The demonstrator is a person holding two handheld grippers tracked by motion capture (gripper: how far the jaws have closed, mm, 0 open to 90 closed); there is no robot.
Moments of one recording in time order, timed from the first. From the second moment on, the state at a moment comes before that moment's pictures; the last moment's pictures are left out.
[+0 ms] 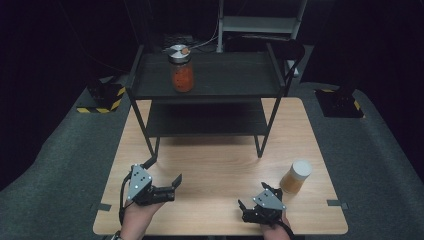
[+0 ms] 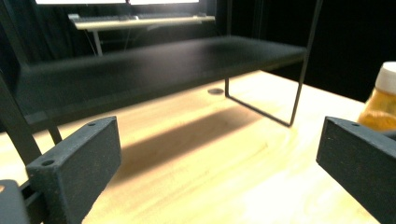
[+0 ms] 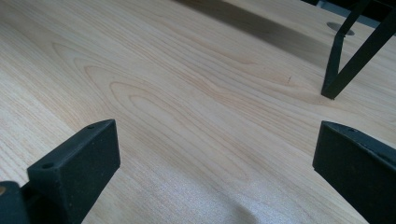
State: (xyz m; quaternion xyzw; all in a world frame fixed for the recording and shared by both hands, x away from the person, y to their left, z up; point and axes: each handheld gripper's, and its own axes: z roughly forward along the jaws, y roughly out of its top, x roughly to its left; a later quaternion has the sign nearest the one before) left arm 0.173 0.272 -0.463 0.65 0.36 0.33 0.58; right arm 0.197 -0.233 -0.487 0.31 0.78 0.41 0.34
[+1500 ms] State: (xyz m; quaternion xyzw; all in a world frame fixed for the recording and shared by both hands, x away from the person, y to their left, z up) left arm 0.186 0.265 -0.507 0.74 0.39 0.30 0.45; right arm 0.196 -0.231 -0.487 0.30 0.79 0.41 0.35
